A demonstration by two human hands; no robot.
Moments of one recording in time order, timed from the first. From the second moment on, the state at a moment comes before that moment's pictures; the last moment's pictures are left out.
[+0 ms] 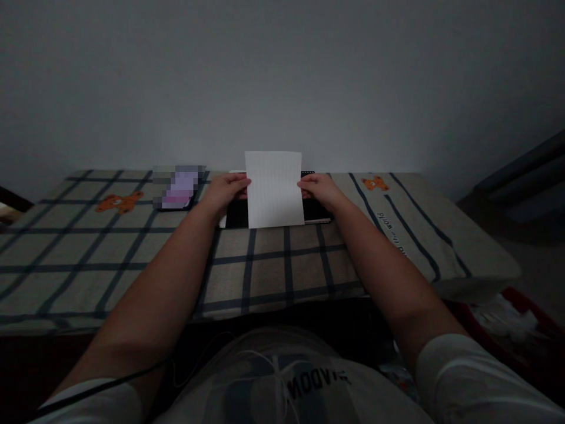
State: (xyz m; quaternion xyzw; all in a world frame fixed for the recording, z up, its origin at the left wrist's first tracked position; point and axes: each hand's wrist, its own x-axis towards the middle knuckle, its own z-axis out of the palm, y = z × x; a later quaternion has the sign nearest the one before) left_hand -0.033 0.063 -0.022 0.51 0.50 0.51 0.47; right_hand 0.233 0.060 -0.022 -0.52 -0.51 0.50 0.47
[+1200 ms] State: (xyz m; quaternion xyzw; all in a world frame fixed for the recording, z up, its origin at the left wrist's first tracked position) left_hand -0.033 0.062 -0.019 0.52 0.51 0.50 0.47; right_hand 0.231 0.058 -0.020 -0.52 -0.49 0.51 0.47
